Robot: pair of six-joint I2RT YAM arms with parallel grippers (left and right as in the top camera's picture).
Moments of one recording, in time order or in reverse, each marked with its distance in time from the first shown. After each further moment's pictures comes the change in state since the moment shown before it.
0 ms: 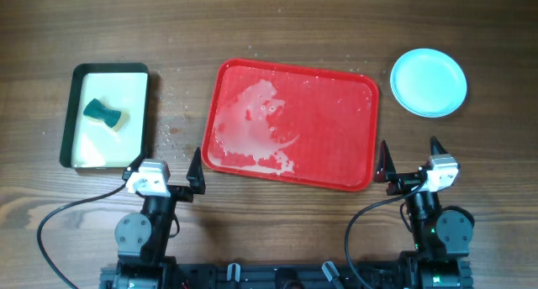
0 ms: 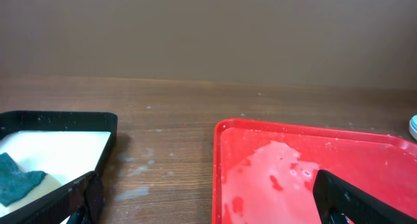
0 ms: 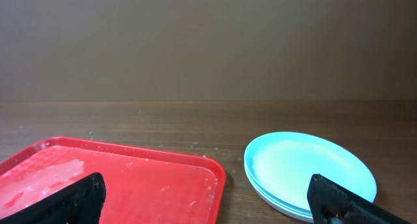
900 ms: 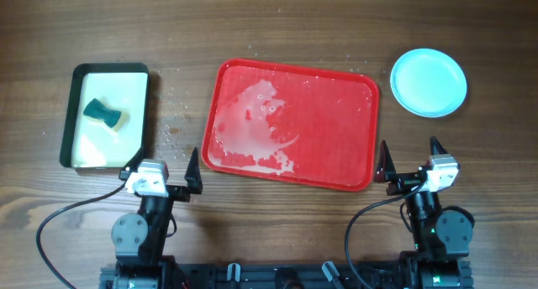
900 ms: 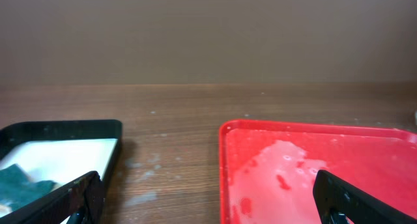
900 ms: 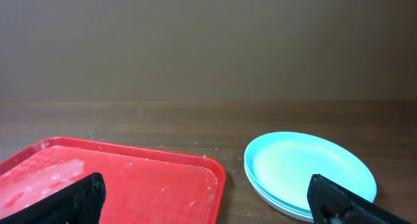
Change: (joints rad) left arm 0.056 0.000 0.000 0.009 0.063 0.053; right arm 0.000 0.000 0.000 0.000 0.000 0.000
